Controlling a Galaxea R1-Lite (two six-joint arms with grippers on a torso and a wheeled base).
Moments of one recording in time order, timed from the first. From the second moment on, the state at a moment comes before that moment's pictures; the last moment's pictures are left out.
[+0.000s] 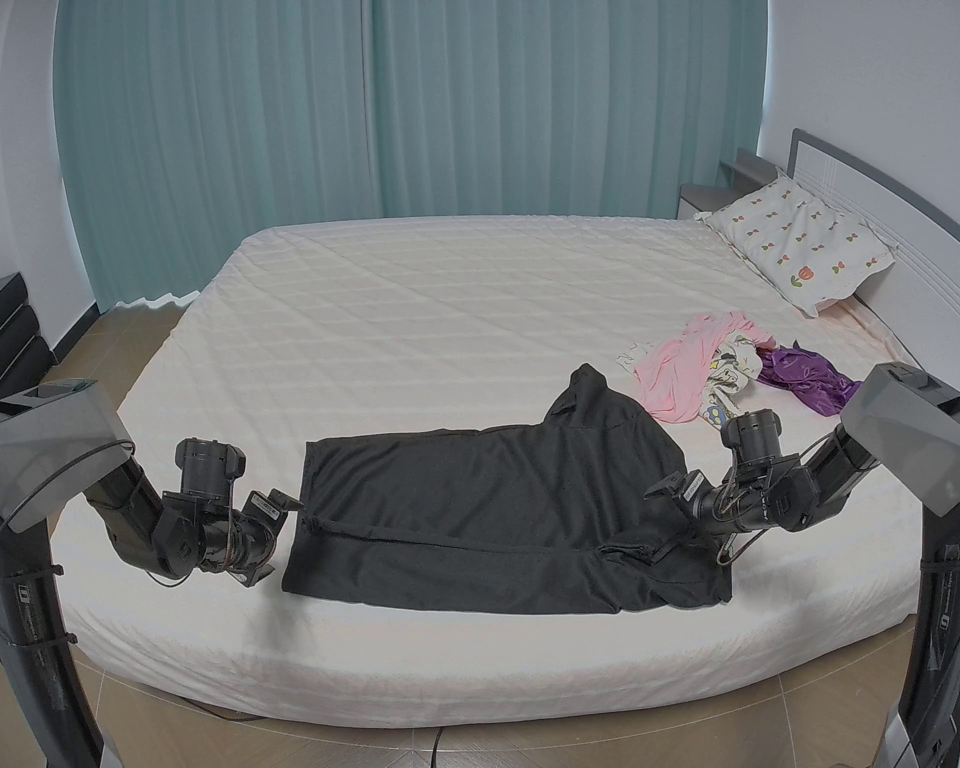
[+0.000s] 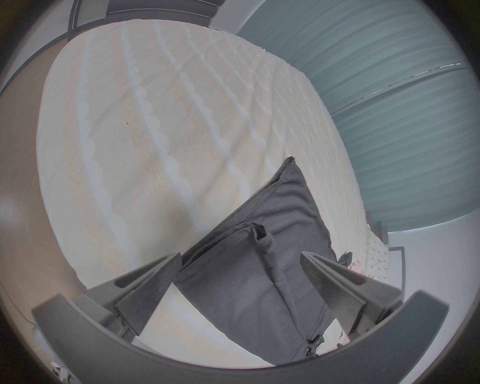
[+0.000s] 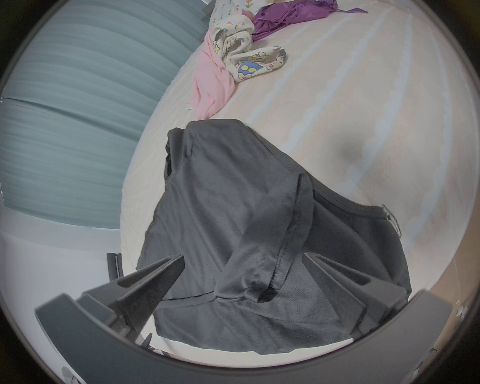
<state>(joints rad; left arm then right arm) -0.07 2.19 -0.79 -0.61 -0.07 -1.13 0.18 2.32 -1.08 -0.43 0.18 0.95</state>
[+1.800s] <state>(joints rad) -0.08 2.17 -0.74 -0.64 -0.07 -1.13 0.25 2.23 -1.15 -0.20 0.05 0.94</state>
